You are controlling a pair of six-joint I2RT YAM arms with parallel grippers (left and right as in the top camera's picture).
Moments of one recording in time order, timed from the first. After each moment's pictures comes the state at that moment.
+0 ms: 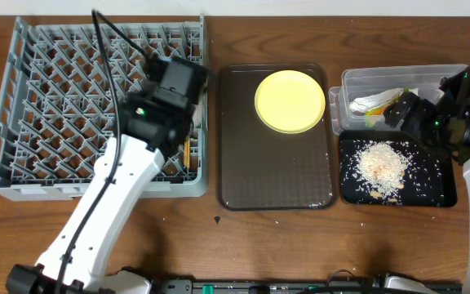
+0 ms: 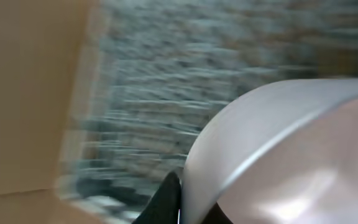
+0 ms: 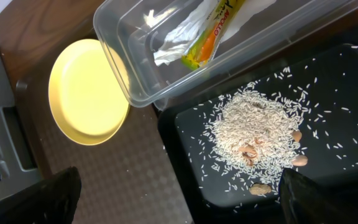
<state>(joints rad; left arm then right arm) -0.37 1.48 1.43 -1.06 -0.79 -0.16 -0.22 1.37 1.30 -1.01 -0.23 0.39</state>
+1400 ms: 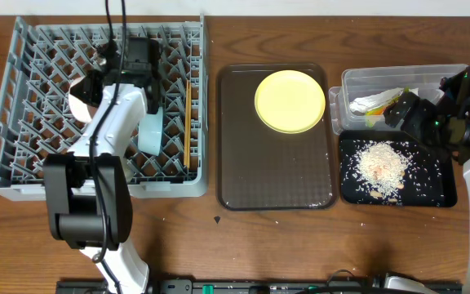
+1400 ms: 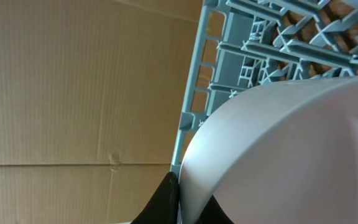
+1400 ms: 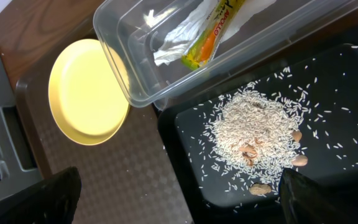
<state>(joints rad) -0.06 1.91 1.42 -0.66 -1.22 0.14 -0.22 1.37 1.30 -1.01 -0.24 0.39</state>
